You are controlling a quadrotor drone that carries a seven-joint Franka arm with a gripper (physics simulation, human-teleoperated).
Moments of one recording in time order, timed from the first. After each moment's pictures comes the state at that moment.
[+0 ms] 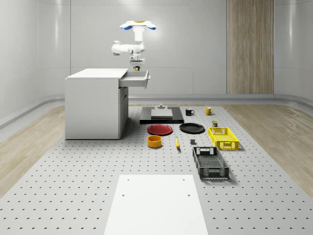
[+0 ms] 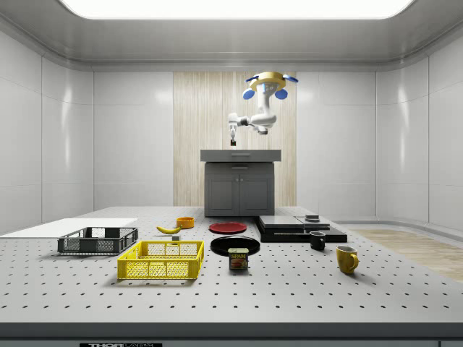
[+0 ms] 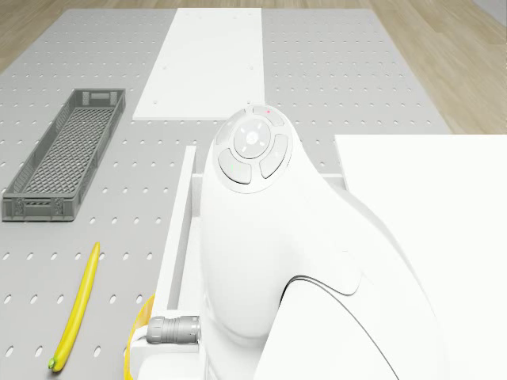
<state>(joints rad) -1.17 -1.61 1.51 -2.88 -1.62 1.62 1.70</state>
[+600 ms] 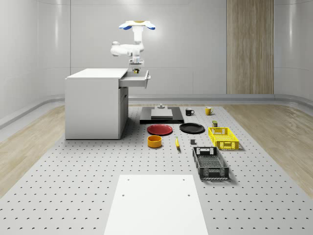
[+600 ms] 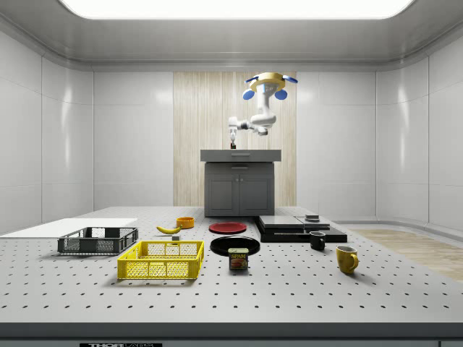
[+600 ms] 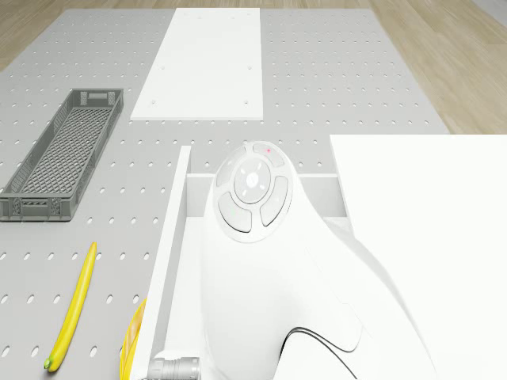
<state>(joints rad) -1.19 -1.61 1.35 -2.86 -1.77 1.67 1.70</state>
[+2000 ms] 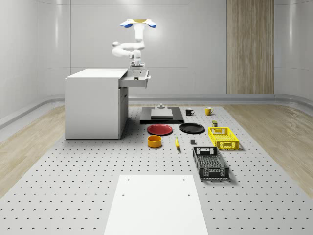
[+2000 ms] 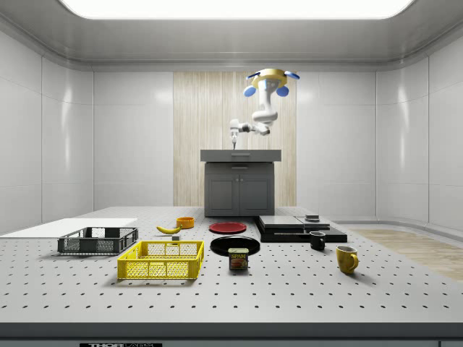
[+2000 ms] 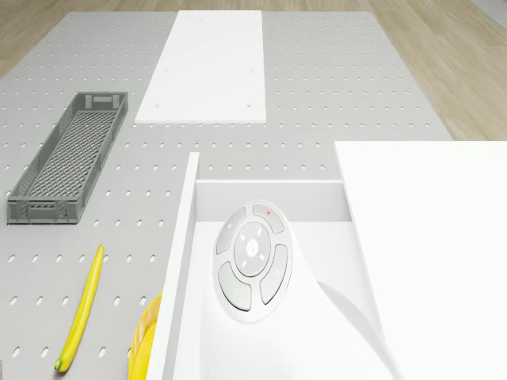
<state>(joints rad) -1.22 -1.56 1.18 -2.82 -1.95 1.69 1.70</state>
